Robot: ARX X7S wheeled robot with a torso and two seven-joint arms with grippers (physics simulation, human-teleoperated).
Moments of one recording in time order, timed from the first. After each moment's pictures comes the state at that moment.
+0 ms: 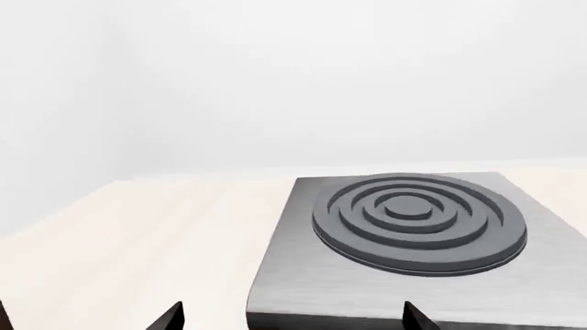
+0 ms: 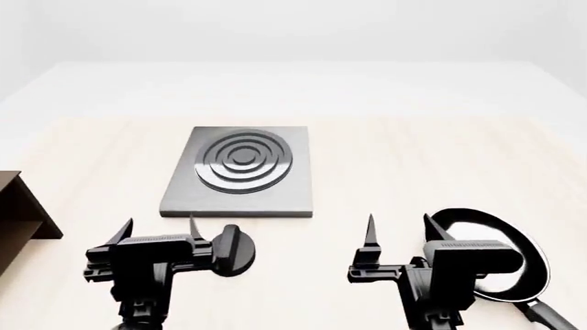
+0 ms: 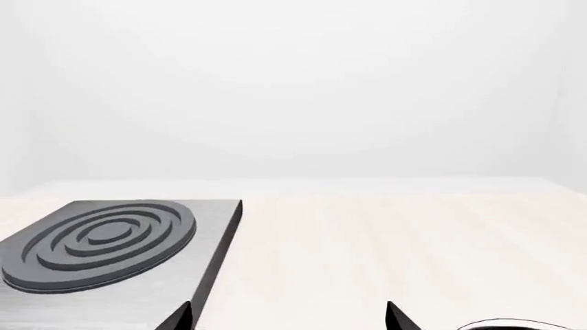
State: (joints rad) left arm -0.11 -0.17 0.05 0.12 -0.08 -0.20 -0.21; right arm 0.02 0.17 -0.09 -0.46 0.20 0.39 0.15
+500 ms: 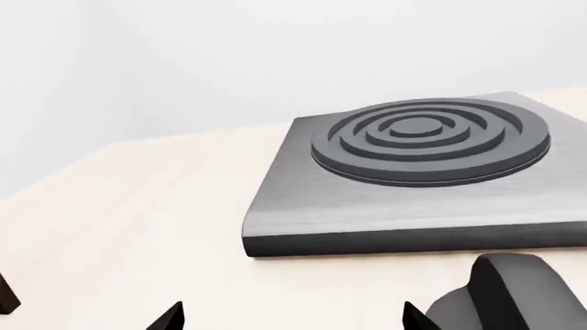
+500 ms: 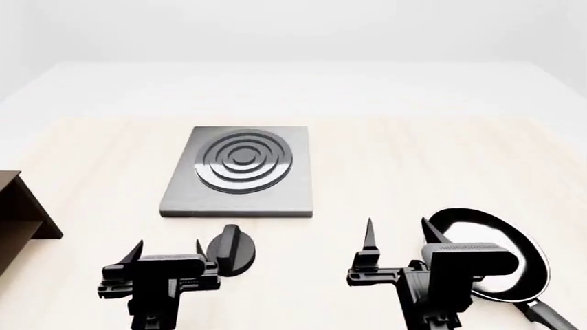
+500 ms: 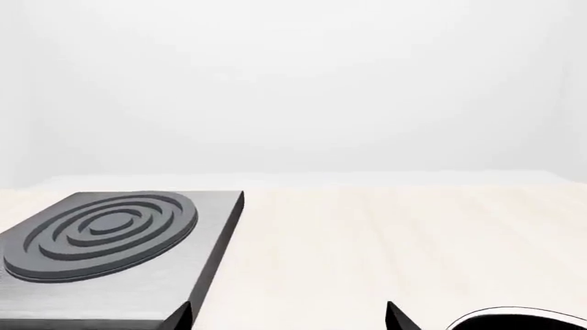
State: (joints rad) left arm -0.13 -0.18 0.10 -0.14 -0.04 -0.06 -0.22; right arm 0.02 0.18 -0.10 -0.43 0.22 0.37 0.15
